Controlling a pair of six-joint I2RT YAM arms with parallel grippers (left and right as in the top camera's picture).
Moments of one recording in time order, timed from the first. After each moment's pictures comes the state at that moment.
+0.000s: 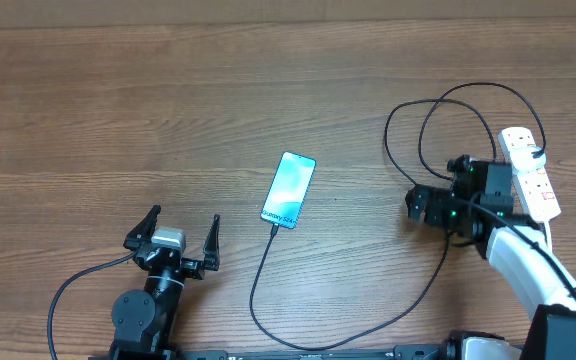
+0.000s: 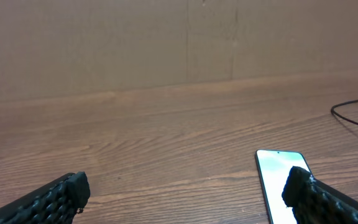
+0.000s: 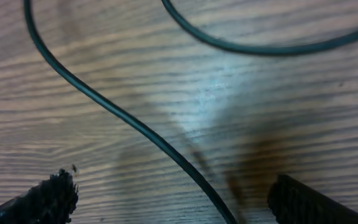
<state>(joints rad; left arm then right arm) -0.13 0.02 0.01 -0.07 0.05 0.01 -0.10 1.39 0.57 -0.27 -0.19 0.13</state>
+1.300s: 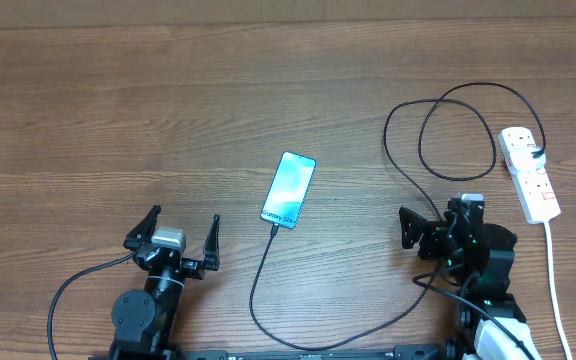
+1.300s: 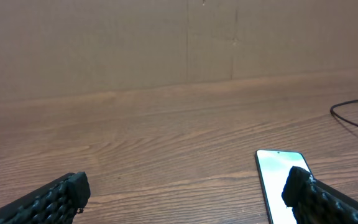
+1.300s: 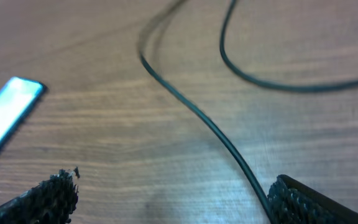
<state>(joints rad) -0.13 0.02 0.01 -0.07 0.05 0.01 -0.10 0.92 0.09 0.25 -0.30 0.13</state>
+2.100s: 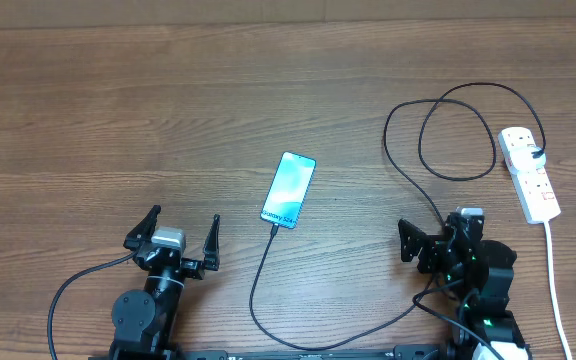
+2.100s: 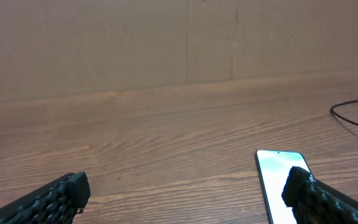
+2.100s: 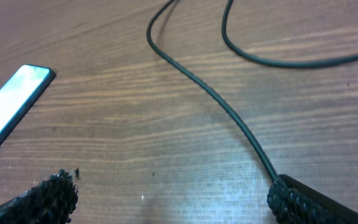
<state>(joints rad) -0.13 0.02 0.01 -0.07 0.05 0.01 -0.10 0.68 0.02 0.07 -0.30 0.13</state>
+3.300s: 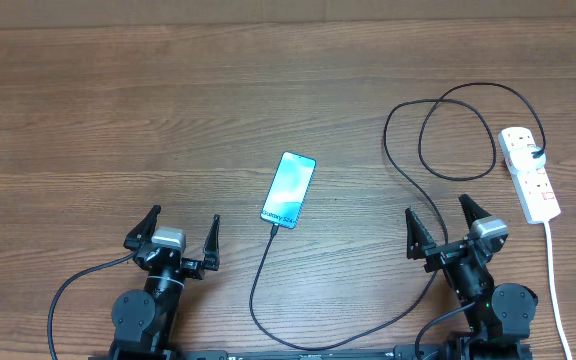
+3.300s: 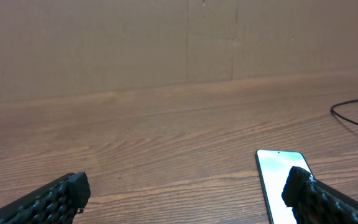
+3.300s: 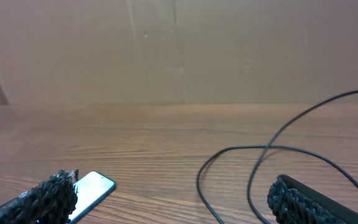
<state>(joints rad) -0.13 0.02 0.01 -0.07 0.05 0.01 -0.04 0.01 0.02 -0.01 -0.32 0.11</state>
